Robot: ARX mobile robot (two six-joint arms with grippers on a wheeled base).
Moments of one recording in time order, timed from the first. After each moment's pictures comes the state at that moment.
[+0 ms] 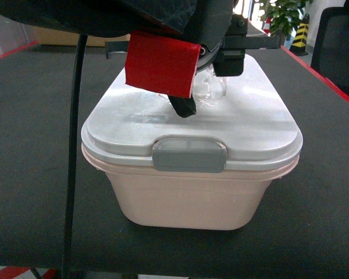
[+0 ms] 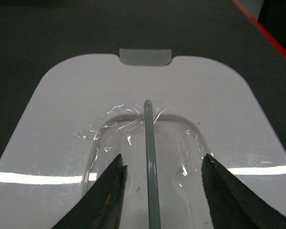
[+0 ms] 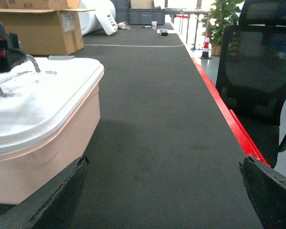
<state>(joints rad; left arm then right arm) -0.67 1.88 1.24 0.29 -0.52 -0.24 0.00 0.00 0.01 -0.01 0.00 0.00</state>
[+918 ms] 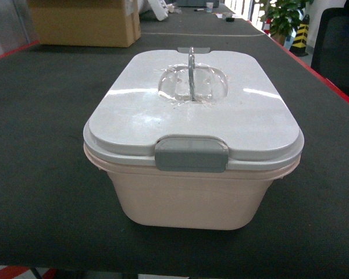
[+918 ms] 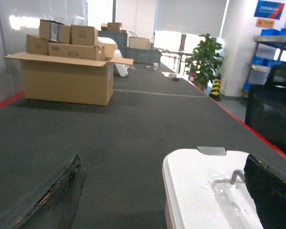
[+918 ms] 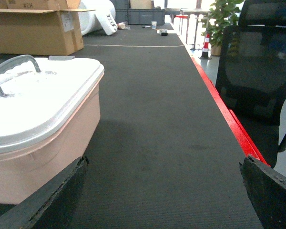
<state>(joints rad) -0.27 1.13 0.52 0.77 -0.15 -0.07 0.00 0.00 0.01 -0.01 0.00 0.00</state>
